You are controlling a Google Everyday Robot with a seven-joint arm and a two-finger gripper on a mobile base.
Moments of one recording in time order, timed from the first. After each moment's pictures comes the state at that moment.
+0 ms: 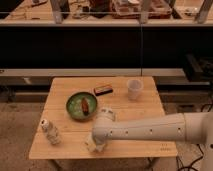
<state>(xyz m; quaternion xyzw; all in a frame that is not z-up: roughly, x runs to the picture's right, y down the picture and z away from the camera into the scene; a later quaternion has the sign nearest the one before) -0.032 0.275 0.778 -0.08 -0.28 -0.85 0.44</state>
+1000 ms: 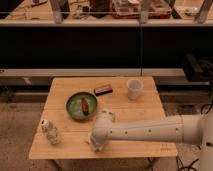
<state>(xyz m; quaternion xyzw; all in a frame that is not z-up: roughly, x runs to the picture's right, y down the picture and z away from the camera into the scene) -0.046 0.289 0.780 -0.07 -0.32 -0.83 0.45</state>
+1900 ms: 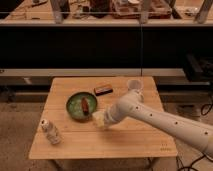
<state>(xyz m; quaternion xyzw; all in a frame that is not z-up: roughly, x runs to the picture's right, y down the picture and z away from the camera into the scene) -0.013 0.173 0.773 0.02 -0.37 -0.70 0.61</state>
